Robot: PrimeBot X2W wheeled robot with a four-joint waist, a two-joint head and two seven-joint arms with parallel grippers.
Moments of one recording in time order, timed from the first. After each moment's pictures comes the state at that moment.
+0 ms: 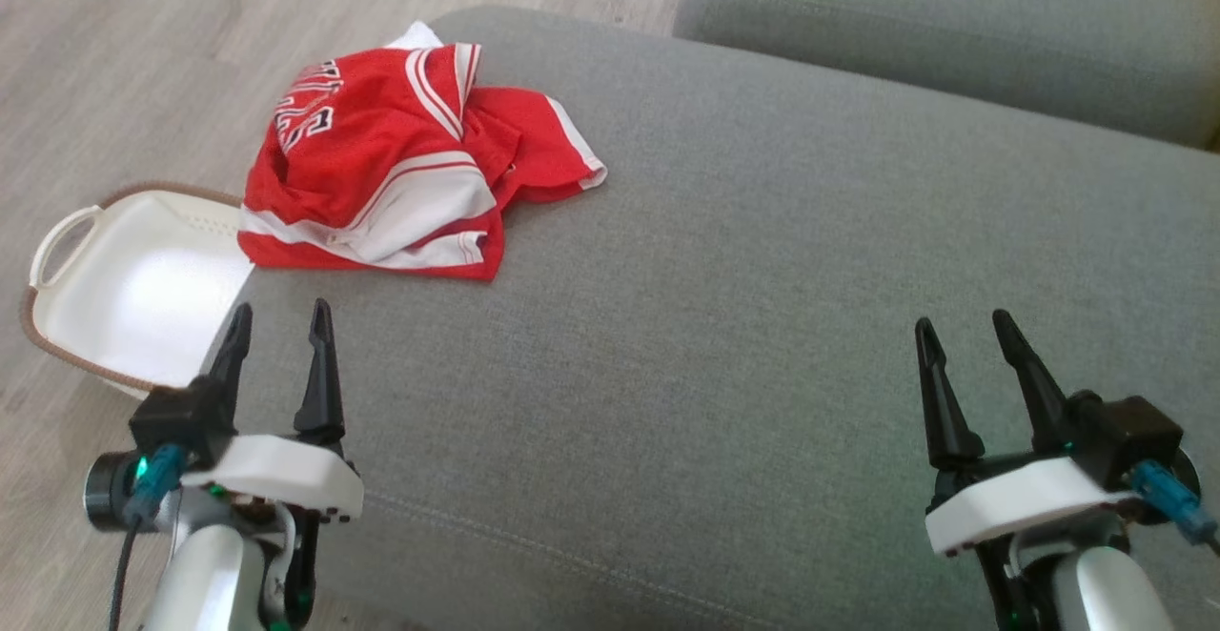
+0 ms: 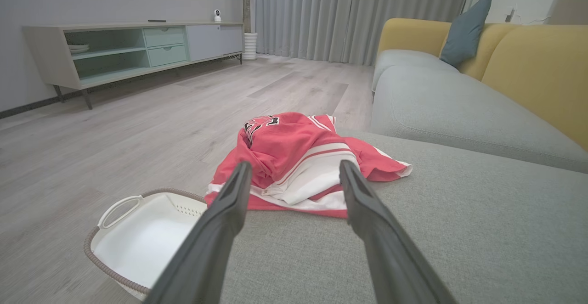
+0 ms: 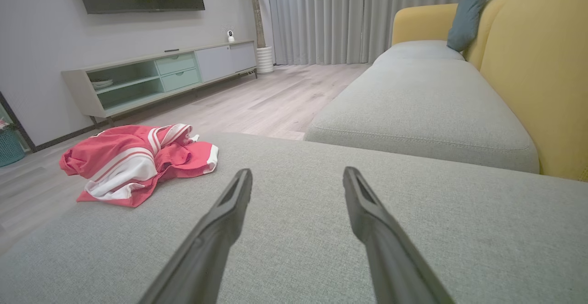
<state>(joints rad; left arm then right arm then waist) -0.12 0.15 -0.14 0.26 -0.23 0.06 -0.24 0.03 -0.04 0.04 0.06 0.14 0.13 -0.05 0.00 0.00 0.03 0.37</state>
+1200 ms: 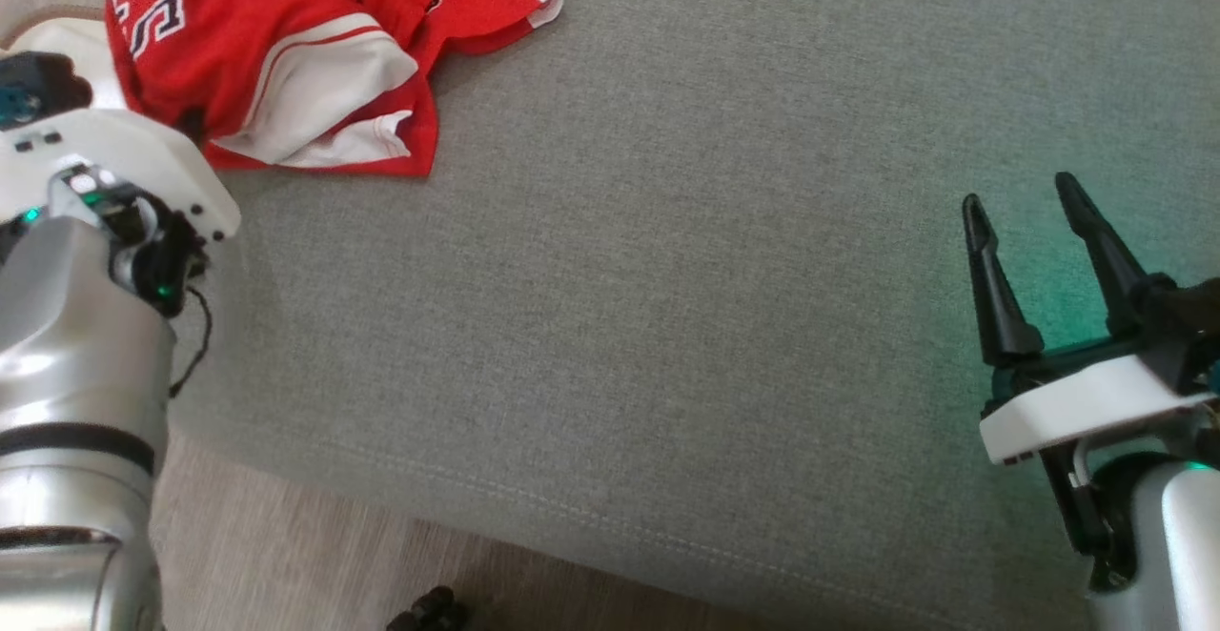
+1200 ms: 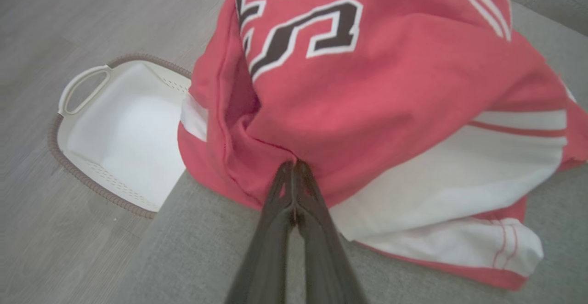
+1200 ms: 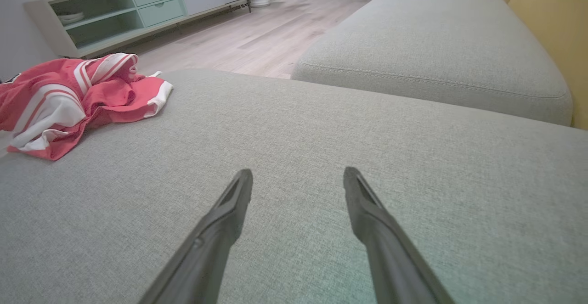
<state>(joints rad) -0.93 0.23 -0.11 1.17 -0.43 -0.12 0.08 -0.08 -0.13 0.03 -0.20 0.07 0.13 0.15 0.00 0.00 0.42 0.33</state>
